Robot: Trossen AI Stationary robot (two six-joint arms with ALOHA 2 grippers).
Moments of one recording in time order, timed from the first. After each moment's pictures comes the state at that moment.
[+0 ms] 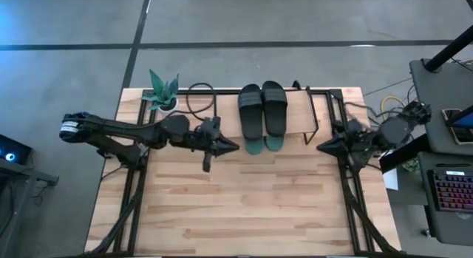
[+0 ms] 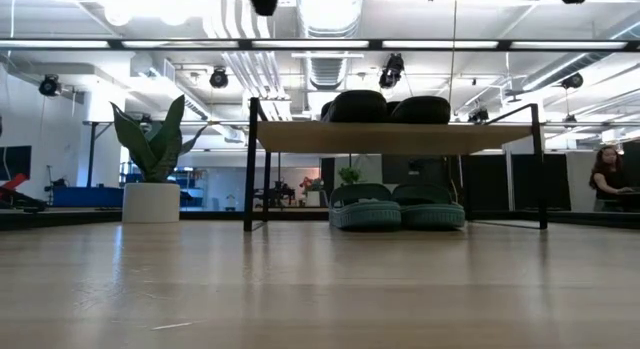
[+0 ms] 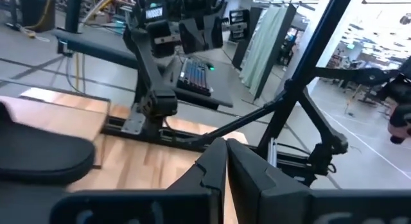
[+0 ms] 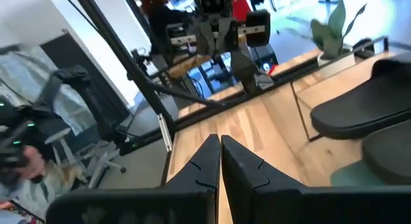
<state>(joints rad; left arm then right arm) -0.06 1.24 0.96 0.28 0.08 -0.31 0.59 0.48 0.77 -0.42 0.50 0.55</state>
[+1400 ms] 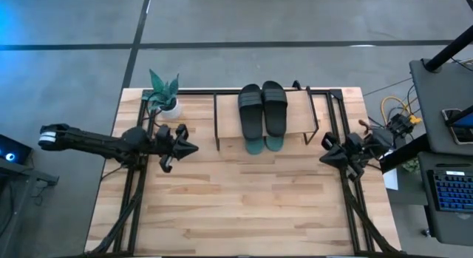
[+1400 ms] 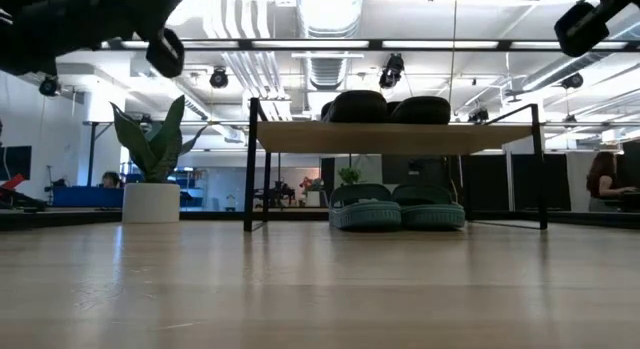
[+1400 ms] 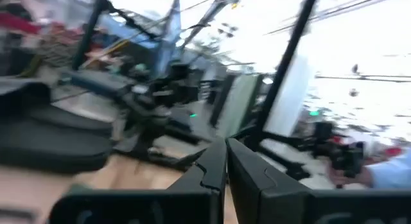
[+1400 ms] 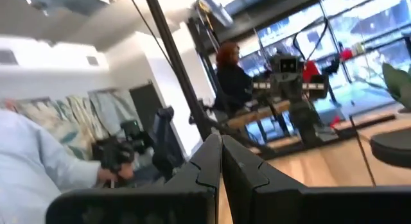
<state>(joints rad) -0.02 0.71 0.19 0.82 0.11 -0.41 0.59 0.01 0.18 0.14 0.32 0.31</state>
